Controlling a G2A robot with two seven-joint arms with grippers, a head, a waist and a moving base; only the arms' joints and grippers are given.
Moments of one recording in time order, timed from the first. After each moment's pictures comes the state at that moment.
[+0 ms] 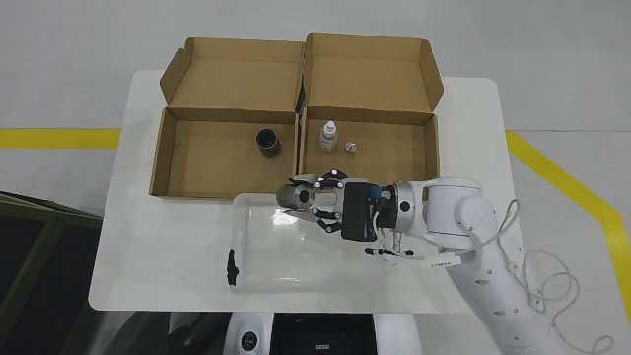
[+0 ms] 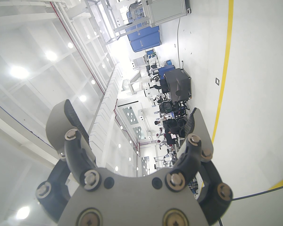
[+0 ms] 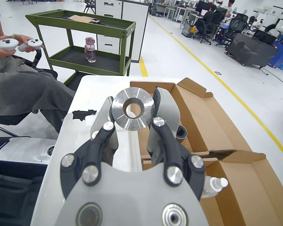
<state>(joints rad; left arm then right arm) -0.36 -0.19 -0.39 -1.44 1.98 -0.36 0.13 -1.14 -1.24 1.13 -1.93 -1.15 -0.94 0.21</state>
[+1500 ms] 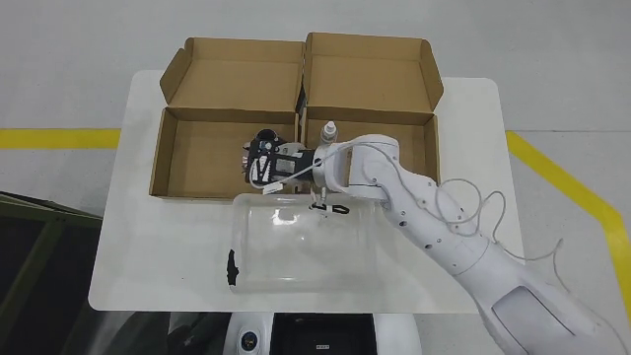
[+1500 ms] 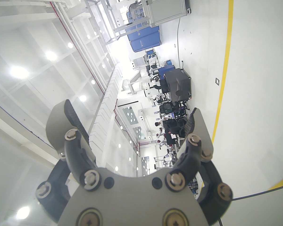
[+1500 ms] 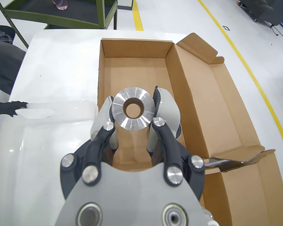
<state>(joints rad) -0.36 -0.19 -0.39 -1.44 1.98 -0.36 0.13 -0.66 -1.38 0.67 -1.45 -1.21 -0.64 0.37</state>
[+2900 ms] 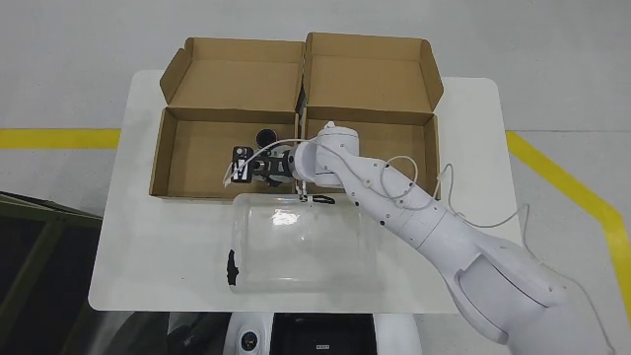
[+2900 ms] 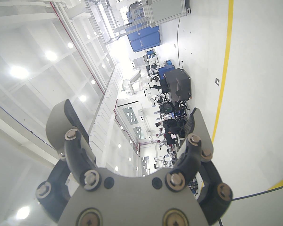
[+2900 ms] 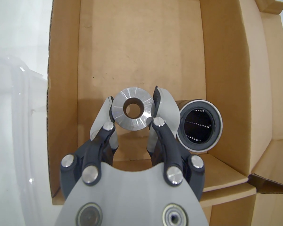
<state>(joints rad) -0.36 -0.19 -0.39 -1.44 1.98 -0.36 0.13 -0.49 -1.55 0.49 -1.05 -1.27 -0.64 0.47</state>
